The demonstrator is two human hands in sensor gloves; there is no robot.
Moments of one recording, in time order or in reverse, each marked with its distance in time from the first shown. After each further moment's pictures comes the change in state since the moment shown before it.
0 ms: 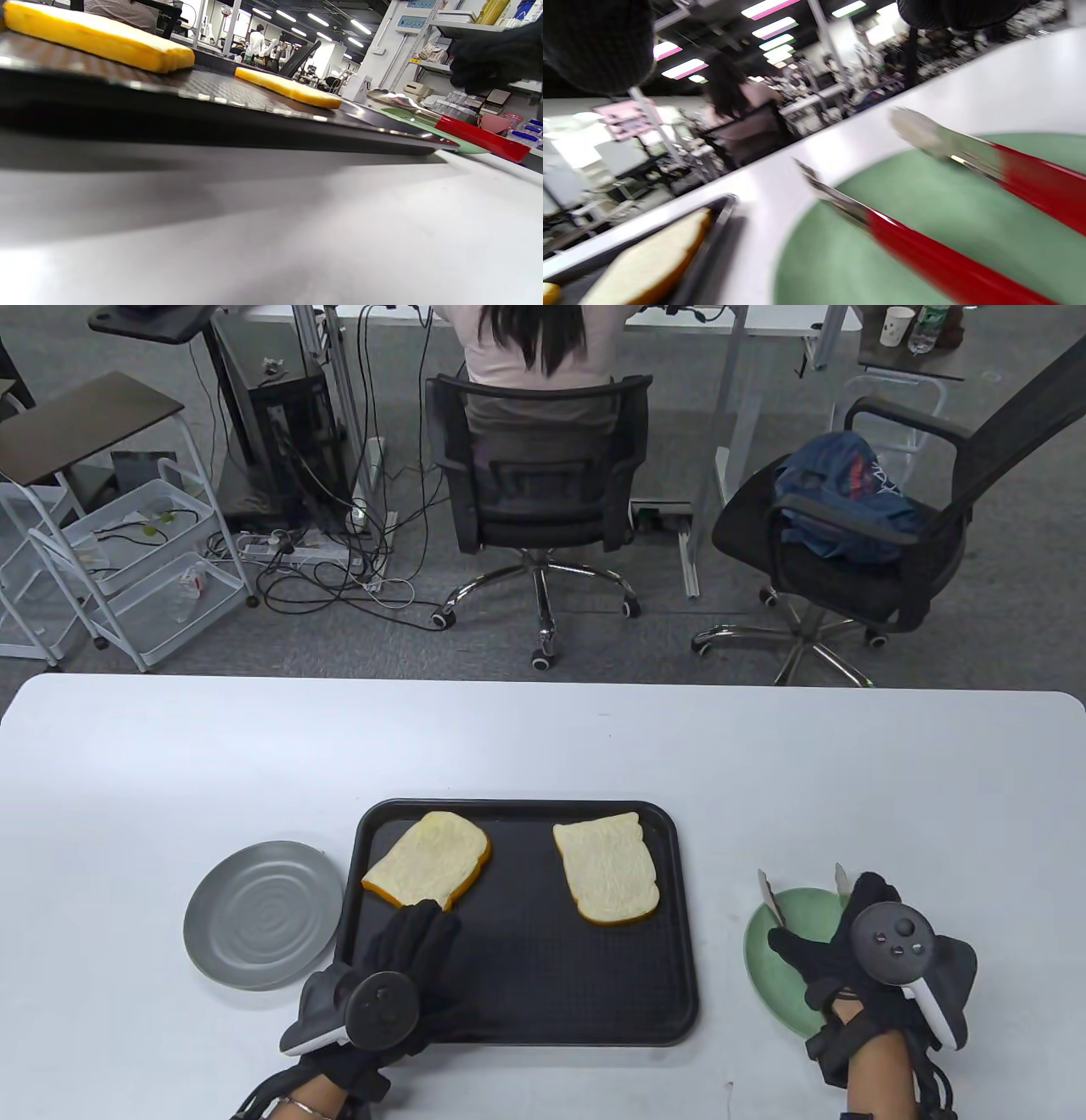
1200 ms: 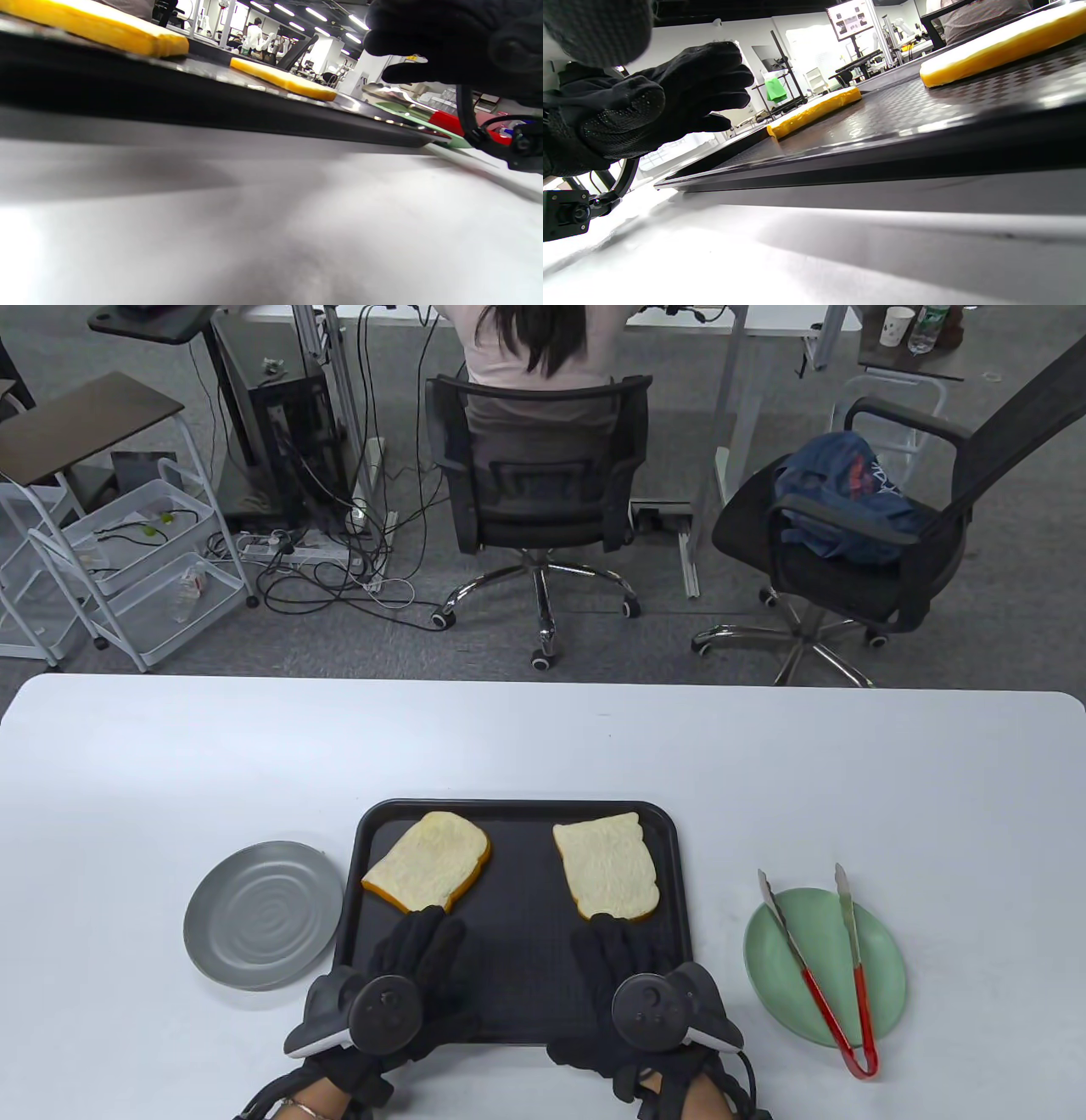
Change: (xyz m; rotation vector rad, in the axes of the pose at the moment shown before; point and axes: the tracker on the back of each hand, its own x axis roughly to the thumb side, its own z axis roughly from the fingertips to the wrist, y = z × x) left_hand 0.001 -0.005 -0.001 -0.024 -0.009 0.022; right_hand 0.163 0.143 0.065 0.326 -0.794 -0.006
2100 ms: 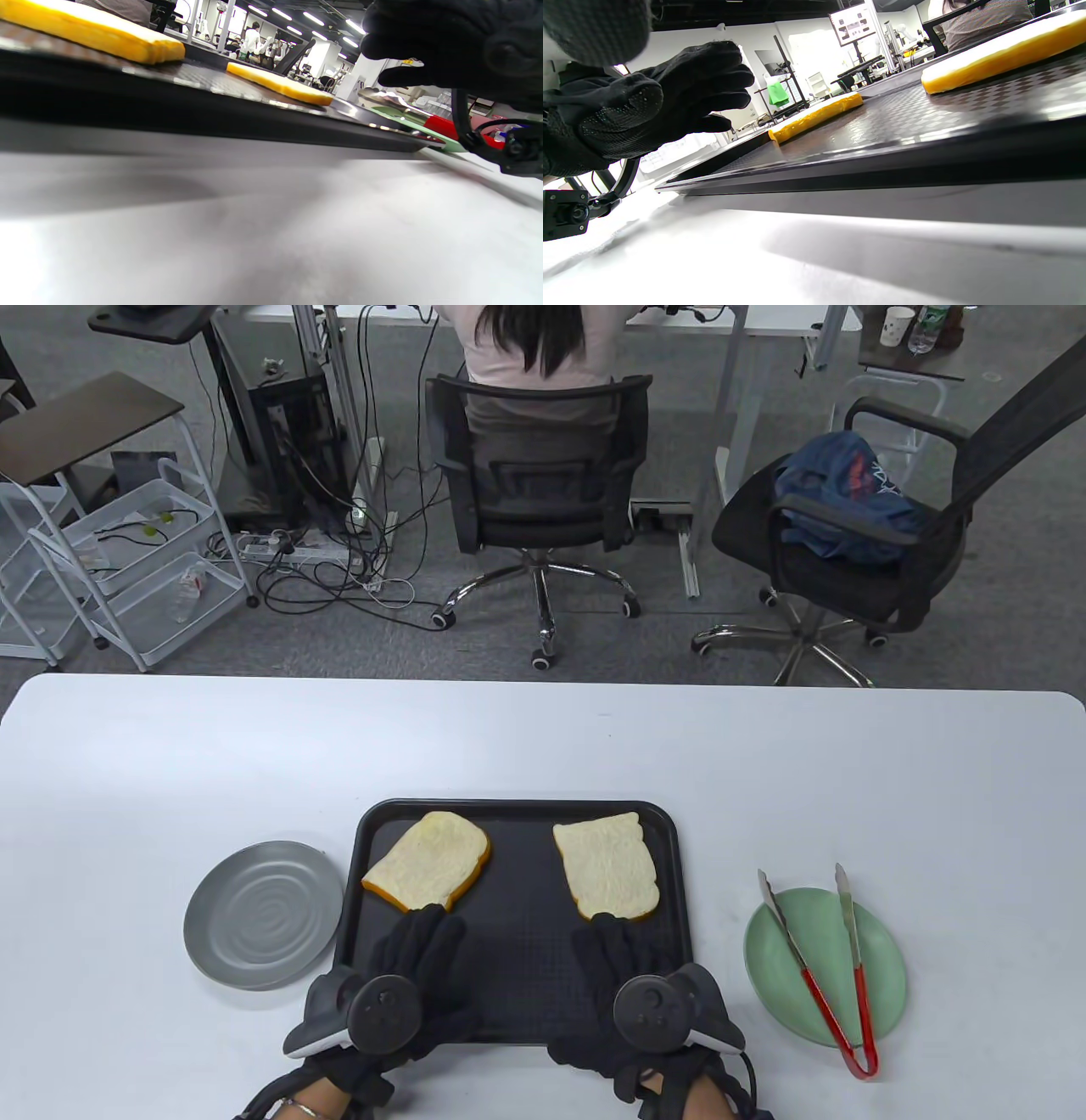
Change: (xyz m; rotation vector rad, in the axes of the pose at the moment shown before) left_hand 0.003 0.002 0.001 0.012 -0.013 -0.003; right_hand 0.001 -0.001 0.002 -0.021 -0.013 0.007
